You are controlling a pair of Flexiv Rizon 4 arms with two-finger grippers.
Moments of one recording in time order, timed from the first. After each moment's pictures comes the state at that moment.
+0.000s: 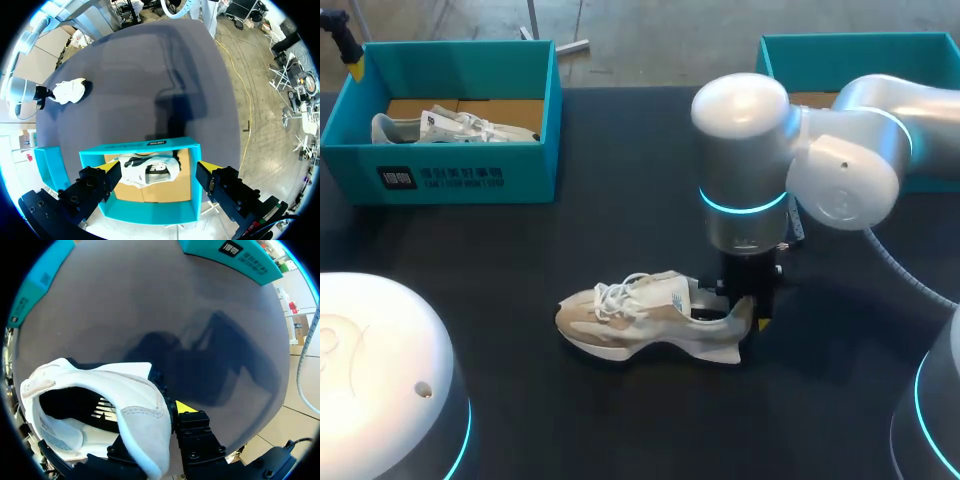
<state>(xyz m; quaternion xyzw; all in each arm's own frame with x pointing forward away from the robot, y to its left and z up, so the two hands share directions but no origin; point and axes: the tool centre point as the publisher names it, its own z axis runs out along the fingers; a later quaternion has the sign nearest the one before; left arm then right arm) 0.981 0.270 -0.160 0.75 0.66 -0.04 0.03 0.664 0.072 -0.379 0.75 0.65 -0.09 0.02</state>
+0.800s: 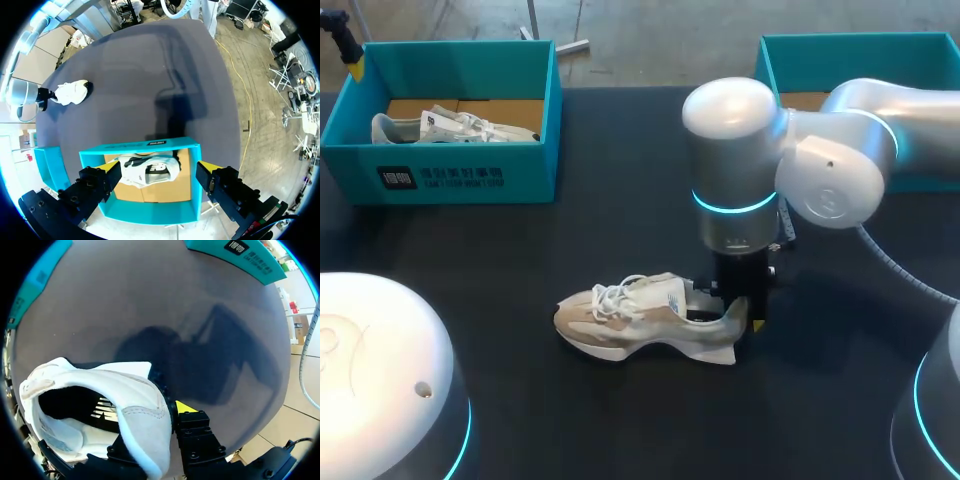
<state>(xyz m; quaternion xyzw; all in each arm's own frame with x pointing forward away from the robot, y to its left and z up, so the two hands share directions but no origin) 0.981 0.270 -0.160 0.75 0.66 -0.04 0.03 0.668 0.078 -0.391 0.75 0.65 -0.10 0.02</state>
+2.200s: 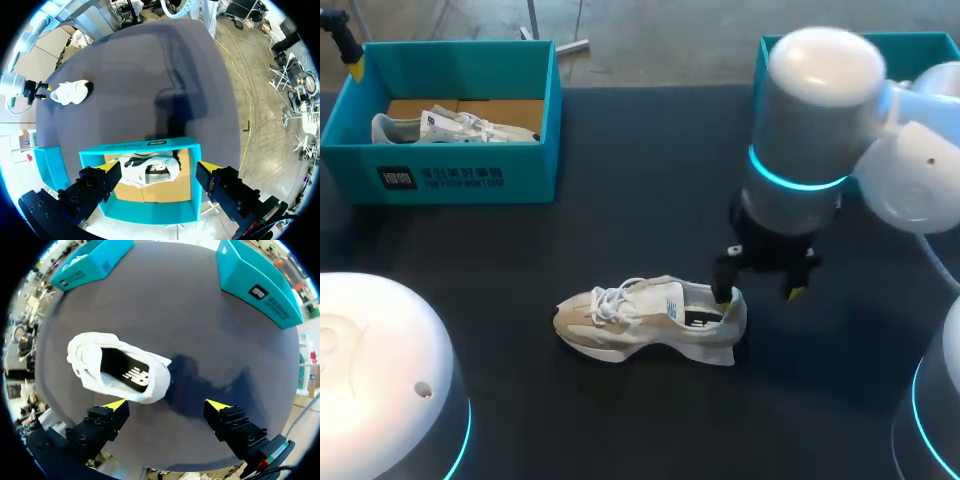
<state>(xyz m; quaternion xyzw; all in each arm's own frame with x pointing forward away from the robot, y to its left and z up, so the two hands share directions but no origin) 0.981 0.270 -0.160 0.75 0.66 -0.04 0.03 0.660 0.071 -0.306 0.62 0.79 0.02 -0.01</state>
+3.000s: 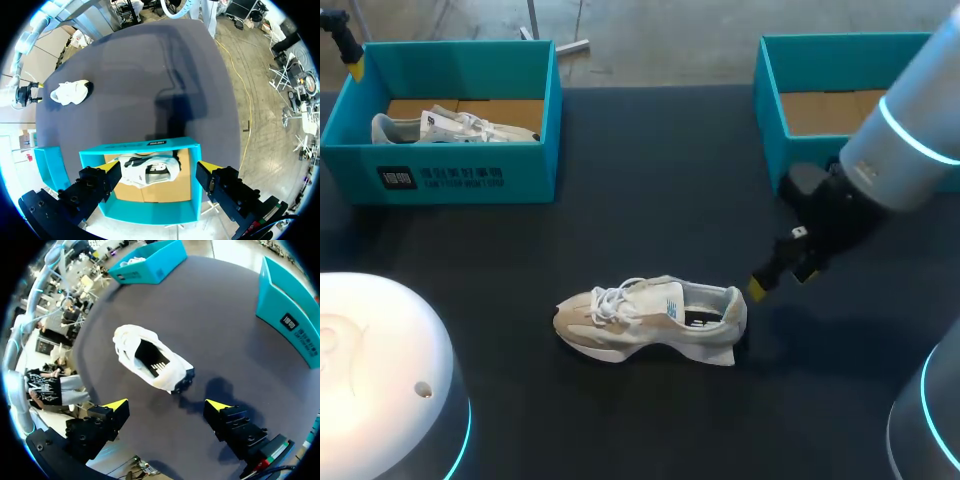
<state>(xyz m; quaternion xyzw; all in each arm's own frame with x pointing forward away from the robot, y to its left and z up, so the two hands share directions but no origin) 0.981 0.270 -0.160 0.75 0.66 -0.04 0.03 0.656 0.048 -0.270 0.48 0.85 0.17 -0.12</state>
